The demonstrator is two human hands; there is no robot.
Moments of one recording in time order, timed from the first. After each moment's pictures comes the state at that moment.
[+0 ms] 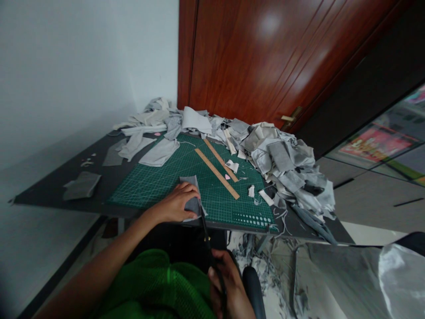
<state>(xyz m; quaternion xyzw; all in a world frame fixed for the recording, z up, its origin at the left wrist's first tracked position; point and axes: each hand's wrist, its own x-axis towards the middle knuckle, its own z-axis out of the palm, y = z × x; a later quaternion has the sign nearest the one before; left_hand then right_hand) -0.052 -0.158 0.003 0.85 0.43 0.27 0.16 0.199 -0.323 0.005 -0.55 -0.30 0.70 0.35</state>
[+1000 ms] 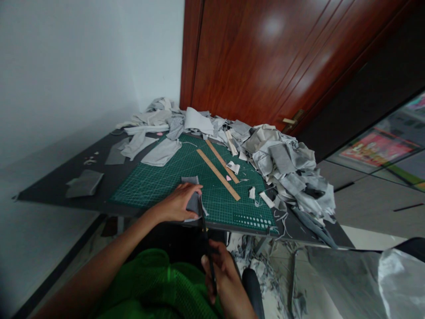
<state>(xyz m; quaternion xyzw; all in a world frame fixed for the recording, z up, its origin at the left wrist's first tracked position) -0.051 -0.161 0.006 0.83 0.45 0.27 0.20 0.184 -0.304 0.007 -0.53 -0.41 0.66 0.33</state>
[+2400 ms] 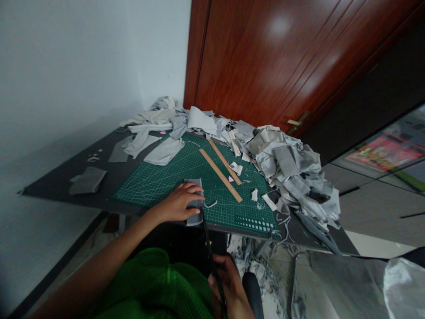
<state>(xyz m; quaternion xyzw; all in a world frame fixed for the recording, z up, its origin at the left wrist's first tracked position) -0.052 -0.160 0.003 0.84 0.45 0.24 0.15 0.204 -0.323 0.001 -0.55 -0.33 0.70 0.32</state>
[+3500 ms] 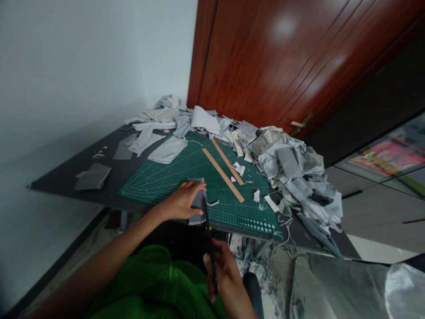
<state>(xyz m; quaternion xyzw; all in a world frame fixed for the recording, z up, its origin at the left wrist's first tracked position) -0.049 -0.162 0.004 0.82 0.48 0.26 0.16 0.180 -0.299 0.009 -0.54 -0.43 0.64 0.34</state>
